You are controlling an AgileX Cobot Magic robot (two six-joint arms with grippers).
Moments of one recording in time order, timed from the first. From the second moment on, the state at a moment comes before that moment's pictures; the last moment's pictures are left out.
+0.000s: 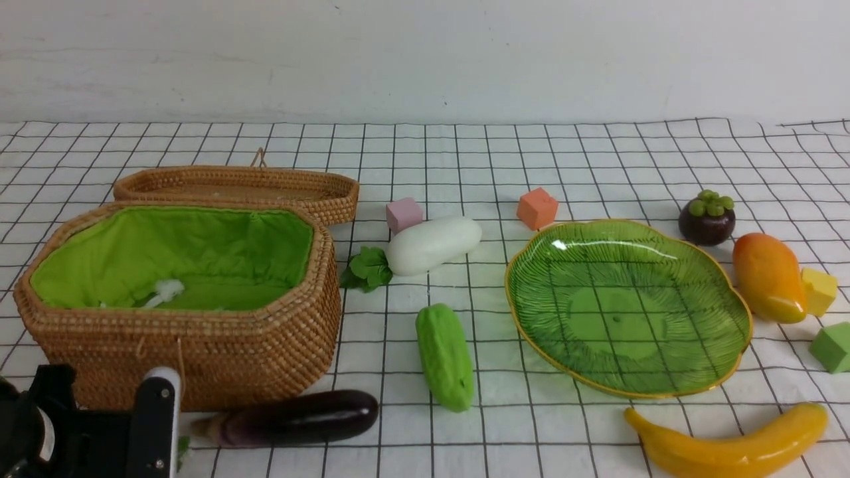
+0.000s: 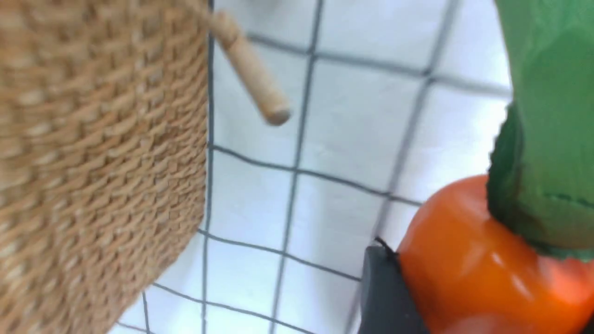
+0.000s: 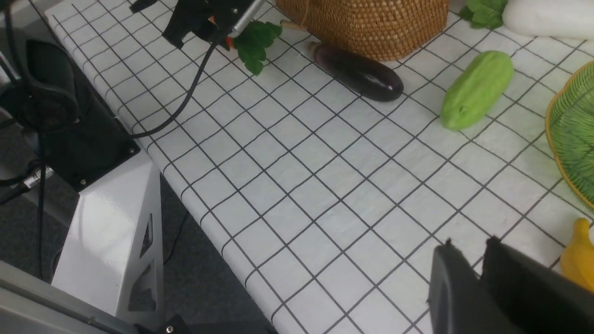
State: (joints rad) right arm 1.25 0.46 -0.90 -0.18 1.08 0.37; left arm -0.29 1.20 -0.55 0.35 0.70 0.87
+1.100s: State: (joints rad) right arm 1.25 0.46 -0.90 -0.33 0.71 0.52; left arm -0.40 1.50 -1.11 0.71 0.70 0.26
